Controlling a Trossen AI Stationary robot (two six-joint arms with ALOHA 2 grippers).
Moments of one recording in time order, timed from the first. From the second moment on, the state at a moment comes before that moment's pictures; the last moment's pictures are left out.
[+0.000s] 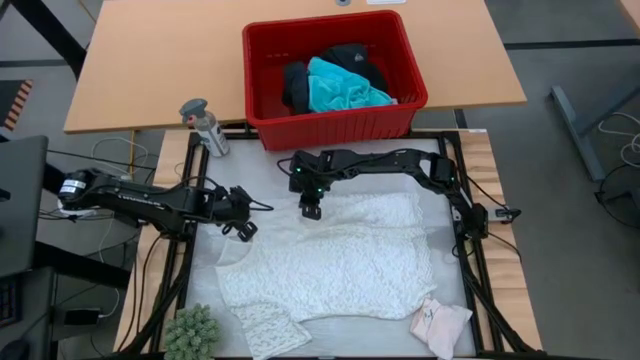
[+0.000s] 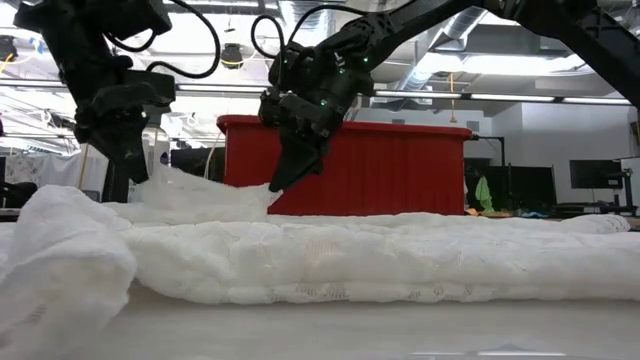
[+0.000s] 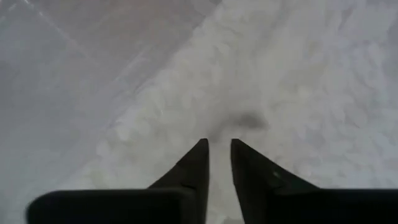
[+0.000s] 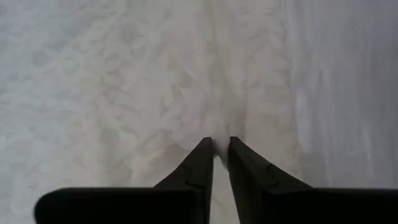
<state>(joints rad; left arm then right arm) -0.04 1.02 0.59 -0.69 -0.31 -0.73 -0.23 2.20 1.81 -0.64 -0.30 -0.10</state>
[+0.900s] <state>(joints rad) -0.13 1.11 0.42 -0.30 -0.45 -0.65 -0.23 2.20 1.81 -0.63 -0.23 -0.12</state>
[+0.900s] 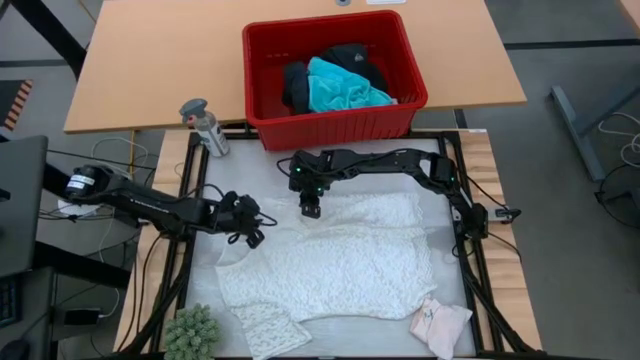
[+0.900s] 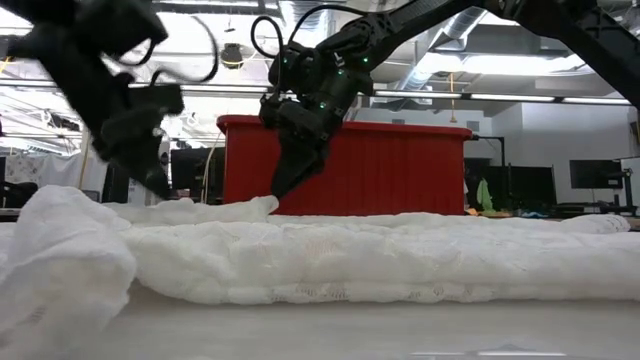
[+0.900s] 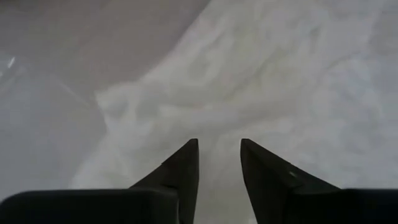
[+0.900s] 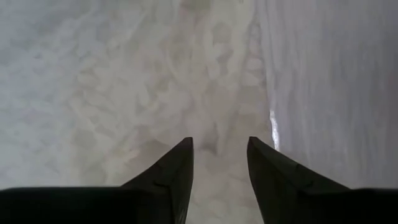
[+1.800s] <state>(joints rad) -0.15 1.11 0.28 -0.18 -0.40 -0.75 -0.12 2.23 1.81 -0.38 -0.30 -0.17</state>
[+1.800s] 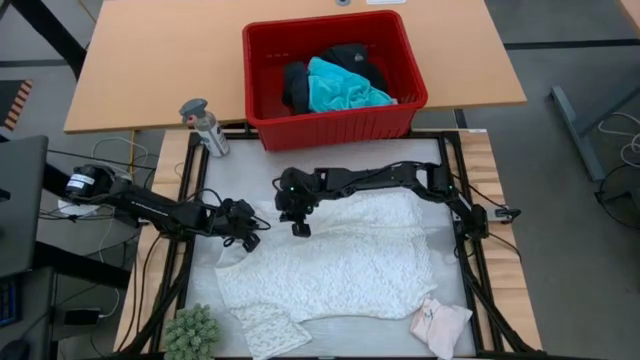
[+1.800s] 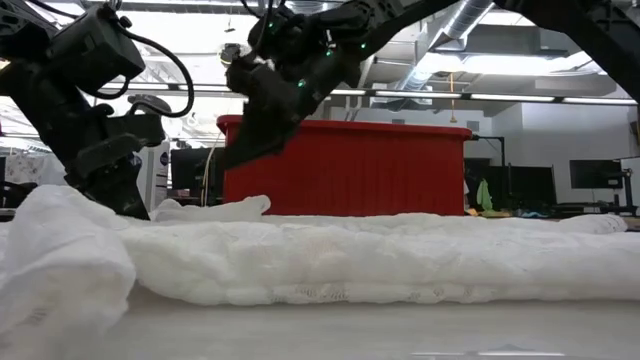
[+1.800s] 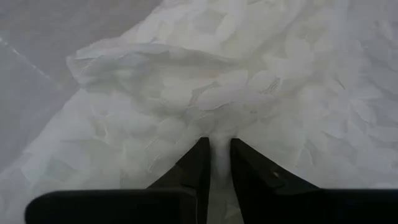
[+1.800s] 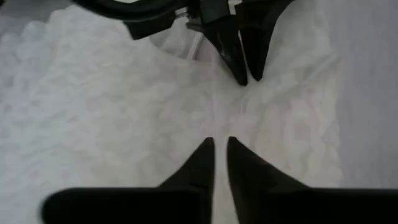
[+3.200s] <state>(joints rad) -0.14 1.11 0.28 -0.17 -0.39 -0.77 -0.17 2.33 1.81 -0.23 -0.28 -0.13</state>
